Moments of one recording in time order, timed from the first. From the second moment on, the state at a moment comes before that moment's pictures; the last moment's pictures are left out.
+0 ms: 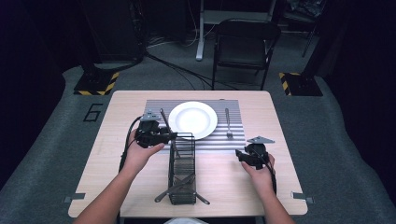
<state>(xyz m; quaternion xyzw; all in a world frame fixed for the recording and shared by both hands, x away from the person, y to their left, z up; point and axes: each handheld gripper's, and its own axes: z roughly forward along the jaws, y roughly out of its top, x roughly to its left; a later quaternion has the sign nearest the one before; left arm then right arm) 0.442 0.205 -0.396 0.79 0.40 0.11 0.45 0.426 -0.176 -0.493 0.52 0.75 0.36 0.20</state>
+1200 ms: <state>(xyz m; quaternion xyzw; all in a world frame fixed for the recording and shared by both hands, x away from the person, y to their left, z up) 0.425 0.180 -0.391 0.82 0.34 0.14 0.44 0.427 -0.177 -0.495 0.53 0.74 0.36 0.19</state>
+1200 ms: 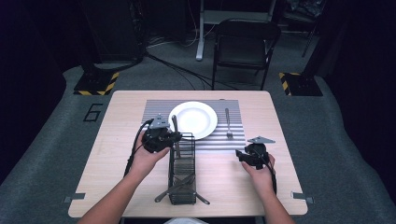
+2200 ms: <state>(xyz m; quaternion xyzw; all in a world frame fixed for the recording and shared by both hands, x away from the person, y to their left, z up) 0.419 0.183 -0.327 0.82 0.34 0.15 0.44 0.427 -0.179 -0.496 0.53 0.74 0.36 0.19</state>
